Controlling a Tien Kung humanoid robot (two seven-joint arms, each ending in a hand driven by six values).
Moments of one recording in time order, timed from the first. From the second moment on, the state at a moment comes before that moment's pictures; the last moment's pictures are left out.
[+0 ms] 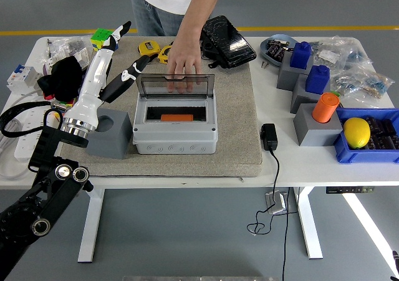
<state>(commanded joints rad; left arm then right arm) -0.32 0.16 -1.15 -1.41 1.80 0.31 -0.07 0.18 -0.10 1.55 0.18 -1.10 -0.25 -0.11</state>
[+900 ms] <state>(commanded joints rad) -0.31 0.23 -1.06 -1.37 1.95 0.19 0.02 0.18 -0.10 1.56 0.18 -1.11 -0.25 -0.11</state>
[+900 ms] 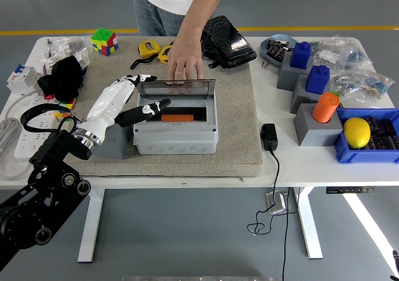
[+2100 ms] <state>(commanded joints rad) -0.39 0.26 -1.04 -1.36 1.95 0.24 -0.03 0.19 -0.10 1.56 0.18 -1.11 -0.25 -0.11</state>
